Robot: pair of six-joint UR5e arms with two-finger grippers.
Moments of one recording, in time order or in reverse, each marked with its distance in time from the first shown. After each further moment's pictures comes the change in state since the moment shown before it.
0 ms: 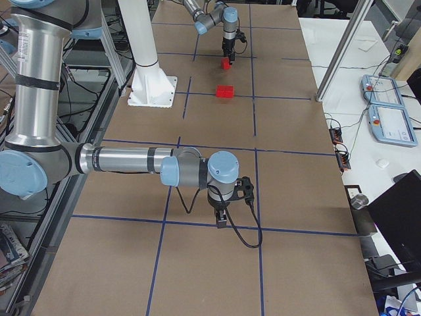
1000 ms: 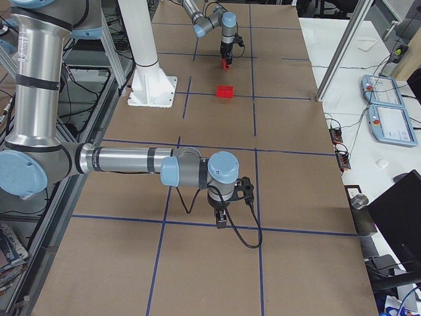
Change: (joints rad) left arm 0.028 -0.002 0.026 -0.002 0.005 -0.002; right arm -0.001 0.000 -0.001 0.000 0.000 -0.001
